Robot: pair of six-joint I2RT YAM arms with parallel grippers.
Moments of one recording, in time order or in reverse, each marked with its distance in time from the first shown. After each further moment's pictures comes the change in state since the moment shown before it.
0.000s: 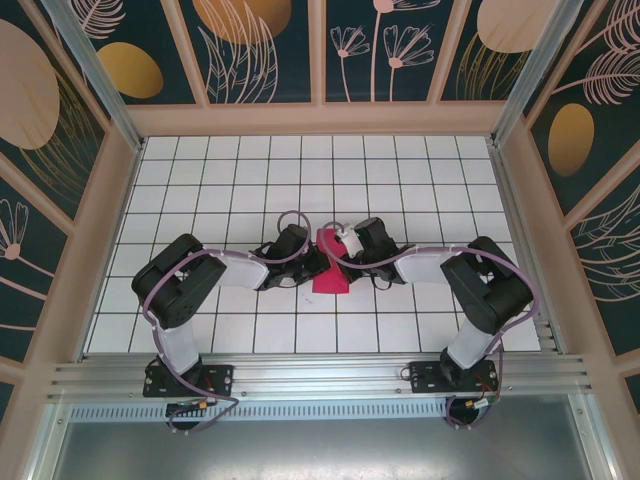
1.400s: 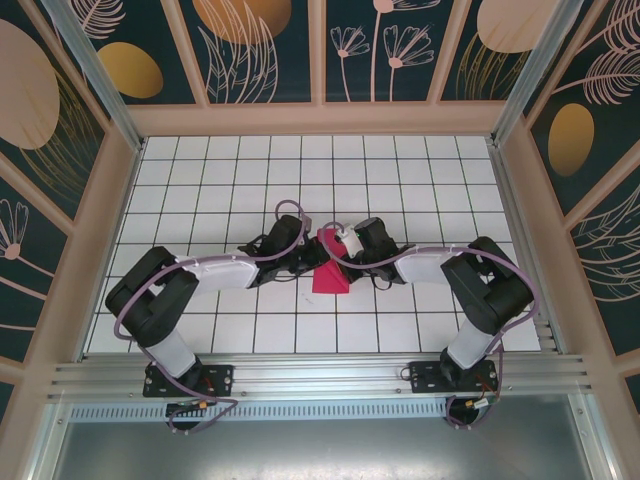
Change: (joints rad) left arm 0.000 -0.158 0.019 -0.104 0.003 0.080; right arm 0.002 -0.005 0.000 -0.006 0.002 -0.004
